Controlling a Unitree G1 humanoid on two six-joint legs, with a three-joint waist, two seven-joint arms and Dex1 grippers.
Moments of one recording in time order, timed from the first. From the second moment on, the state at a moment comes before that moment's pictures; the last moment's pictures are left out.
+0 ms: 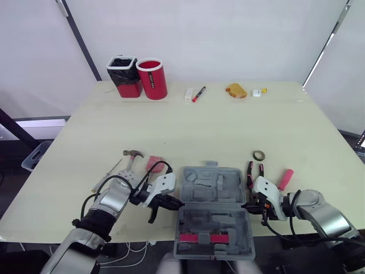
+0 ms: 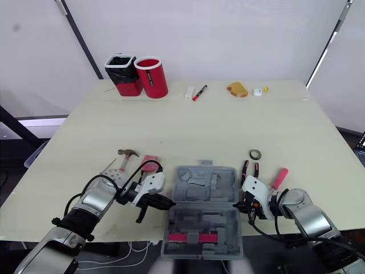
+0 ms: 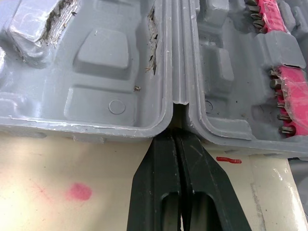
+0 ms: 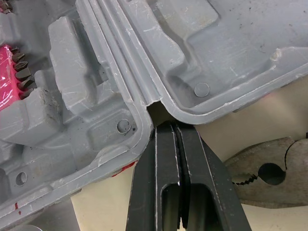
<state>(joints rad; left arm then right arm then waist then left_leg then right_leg) -0.42 0.63 -0.32 0.35 -0.02 0.11 -1.45 -0.17 -0.66 0.27 -0.11 0.17 0.56 1.02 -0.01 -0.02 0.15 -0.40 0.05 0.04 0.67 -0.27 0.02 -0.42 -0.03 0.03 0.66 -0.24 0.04</state>
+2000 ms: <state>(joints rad) 0.38 0.62 0.61 0.17 -0.50 0.01 -1.04 0.45 -0.59 -0.59 0.02 0.55 0.05 0.94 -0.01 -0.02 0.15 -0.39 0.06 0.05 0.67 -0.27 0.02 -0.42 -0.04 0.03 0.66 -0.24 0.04</state>
